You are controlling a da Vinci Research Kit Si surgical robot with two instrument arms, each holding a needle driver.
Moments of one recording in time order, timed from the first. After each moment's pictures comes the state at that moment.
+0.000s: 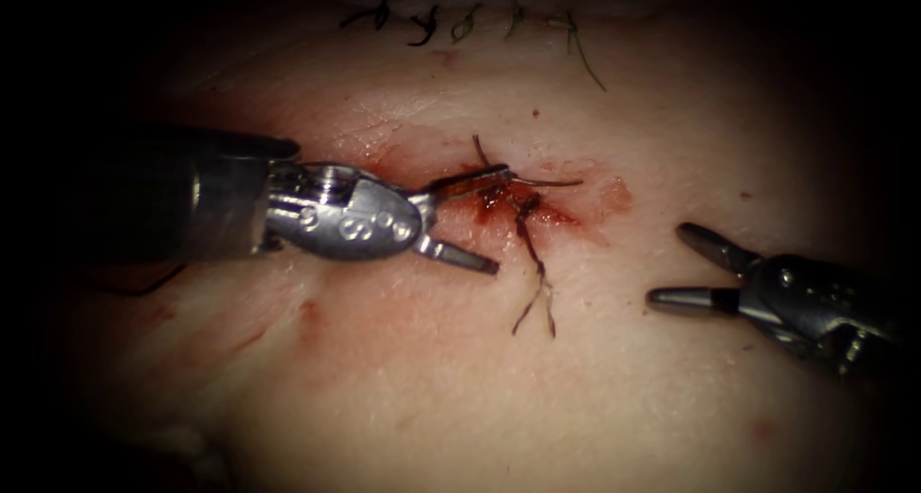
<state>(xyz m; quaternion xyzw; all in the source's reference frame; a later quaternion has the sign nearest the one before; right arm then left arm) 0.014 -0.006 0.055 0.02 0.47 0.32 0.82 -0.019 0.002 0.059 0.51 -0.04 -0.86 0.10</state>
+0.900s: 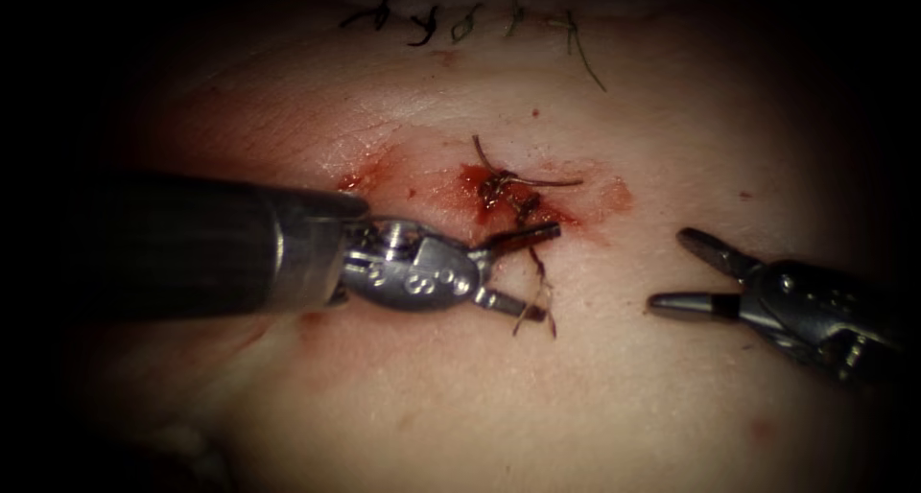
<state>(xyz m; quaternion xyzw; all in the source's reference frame) 0.013 -0.007 0.055 0.02 0.47 0.32 0.82 -0.023 -0.002 0.060 0.51 -0.04 -0.85 0.10</state>
